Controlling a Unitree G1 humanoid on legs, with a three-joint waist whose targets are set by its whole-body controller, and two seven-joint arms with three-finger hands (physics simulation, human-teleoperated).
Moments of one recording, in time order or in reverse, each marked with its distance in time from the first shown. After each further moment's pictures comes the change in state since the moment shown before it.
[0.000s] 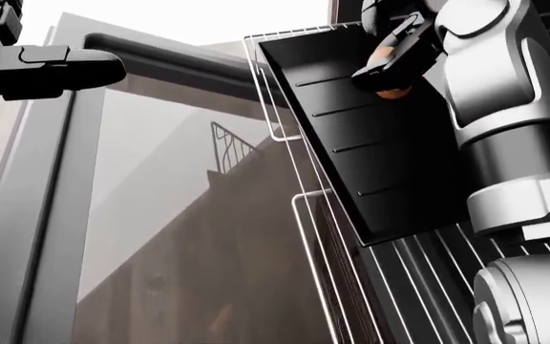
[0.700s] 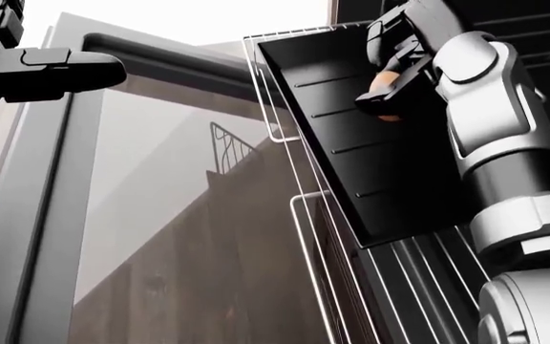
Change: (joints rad) left arm 0.005 -0.001 -0.001 0.009 0.003 -0.006 -0.002; right arm 0.058 -0.011 -0.009 0.161 0.088 -0.207 -0.170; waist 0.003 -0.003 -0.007
